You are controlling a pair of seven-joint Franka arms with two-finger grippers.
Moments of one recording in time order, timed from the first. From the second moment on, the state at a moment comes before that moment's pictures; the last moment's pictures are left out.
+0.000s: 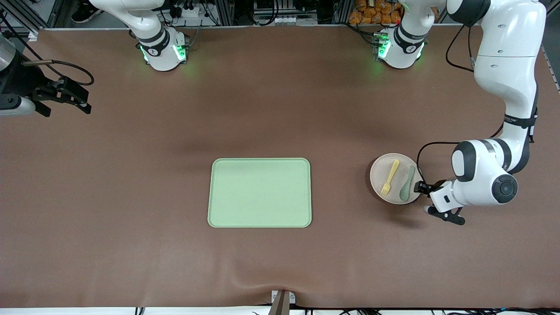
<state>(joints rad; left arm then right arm) -0.01 0.69 0.00 -1.64 -0.11 2.14 0.41 0.02 -0.02 0.06 -1.51 0.02 1.52 0.03</state>
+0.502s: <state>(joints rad) -0.01 0.70 0.00 -1.64 -0.11 2.14 0.44 0.02 -0.02 0.06 -1.51 0.02 1.52 0.03</state>
